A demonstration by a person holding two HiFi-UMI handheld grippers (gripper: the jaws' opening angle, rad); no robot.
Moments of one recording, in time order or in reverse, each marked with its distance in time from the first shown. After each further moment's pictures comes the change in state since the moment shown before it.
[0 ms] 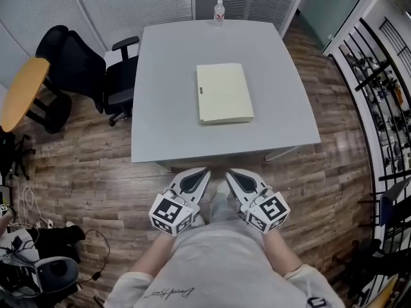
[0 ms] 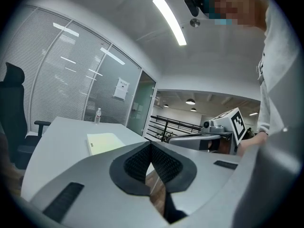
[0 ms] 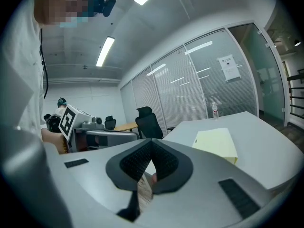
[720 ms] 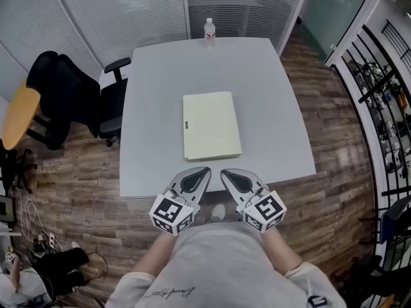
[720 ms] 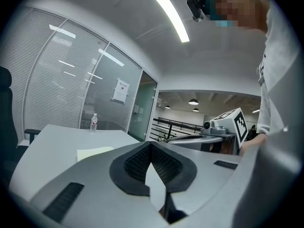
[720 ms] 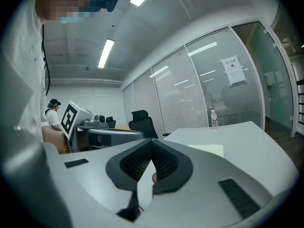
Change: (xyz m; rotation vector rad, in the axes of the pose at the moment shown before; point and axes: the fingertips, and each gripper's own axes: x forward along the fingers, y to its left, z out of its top) left arm 0.138 0.048 0.052 0.030 -0.026 0.023; right arm 0.046 -0.127 0.053 -0.064 -0.024 0.056
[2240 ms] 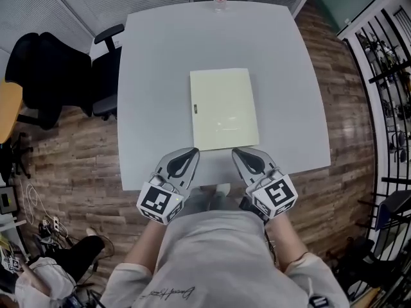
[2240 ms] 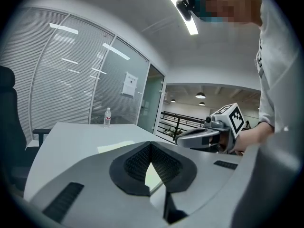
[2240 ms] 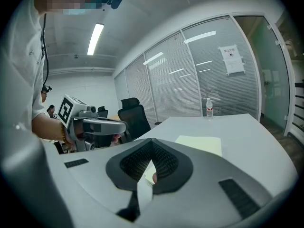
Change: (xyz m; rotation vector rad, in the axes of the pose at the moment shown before) left arm -0.005 0.106 -0.011 0.008 0.079 0.066; right arm 0.067 -0.051 -0.022 0.008 0.156 -0.068
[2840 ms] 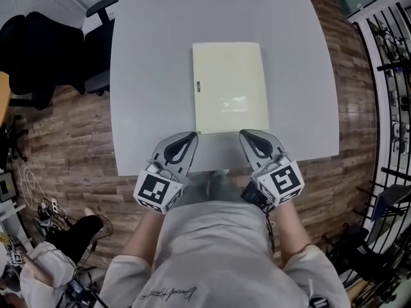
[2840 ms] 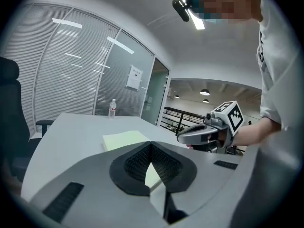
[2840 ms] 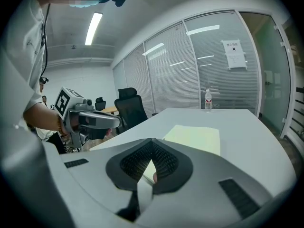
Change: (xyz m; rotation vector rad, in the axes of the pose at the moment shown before) left arm 0.004 0.021 -0.038 -0.038 0.063 0.029; right arm 0.018 -0.019 -0.036 -0.017 0.103 -0.031
